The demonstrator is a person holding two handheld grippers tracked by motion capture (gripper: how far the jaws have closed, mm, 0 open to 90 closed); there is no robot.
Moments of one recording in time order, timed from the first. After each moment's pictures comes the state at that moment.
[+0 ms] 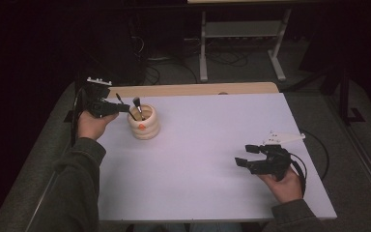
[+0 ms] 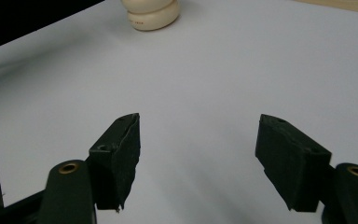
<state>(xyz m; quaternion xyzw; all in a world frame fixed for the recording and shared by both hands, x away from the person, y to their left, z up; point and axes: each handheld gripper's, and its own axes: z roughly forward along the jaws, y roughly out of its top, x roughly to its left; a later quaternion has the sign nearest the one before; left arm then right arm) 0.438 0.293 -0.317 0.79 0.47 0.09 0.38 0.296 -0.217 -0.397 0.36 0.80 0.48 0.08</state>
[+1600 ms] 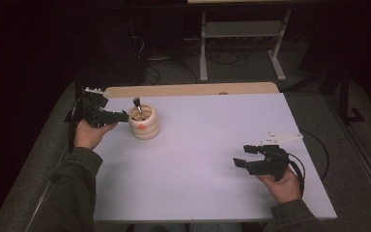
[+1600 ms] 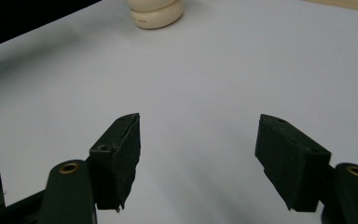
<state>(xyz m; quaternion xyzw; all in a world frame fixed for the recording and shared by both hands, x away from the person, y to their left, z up) 0.419 0.303 -0.333 0.80 0.46 0.08 0.37 0.297 -0.213 -0.398 0.35 0.80 0.48 0.08</state>
